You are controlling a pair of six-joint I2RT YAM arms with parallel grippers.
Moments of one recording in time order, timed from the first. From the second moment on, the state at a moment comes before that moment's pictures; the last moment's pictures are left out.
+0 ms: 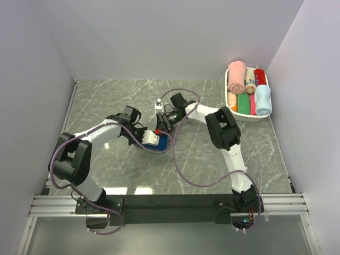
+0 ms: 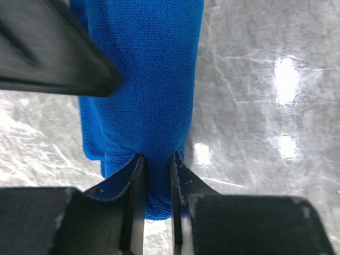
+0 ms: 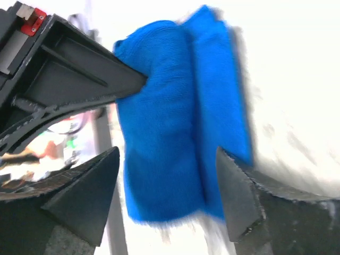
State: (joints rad) left arm -0.41 1.60 0.97 -0.58 0.47 1.32; right arm 0.52 2.38 1.72 -0.47 -1.17 0.05
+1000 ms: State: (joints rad) left arm -0.40 2.32 1.85 -1.44 0.66 0.84; right arm 0.05 1.33 1.06 -0.88 -0.74 -0.50
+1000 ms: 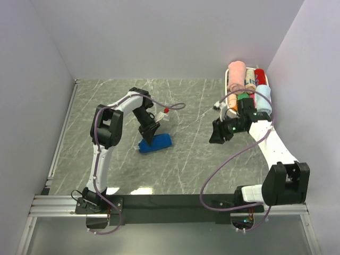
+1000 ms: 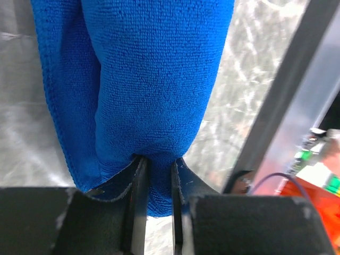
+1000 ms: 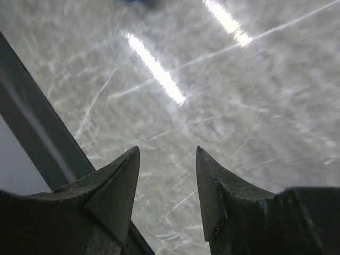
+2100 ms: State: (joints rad) left arm -0.35 2.38 1.85 -1.53 0.79 0.85; right arm 0.91 1.81 1.04 -0.04 -0.23 -0.97
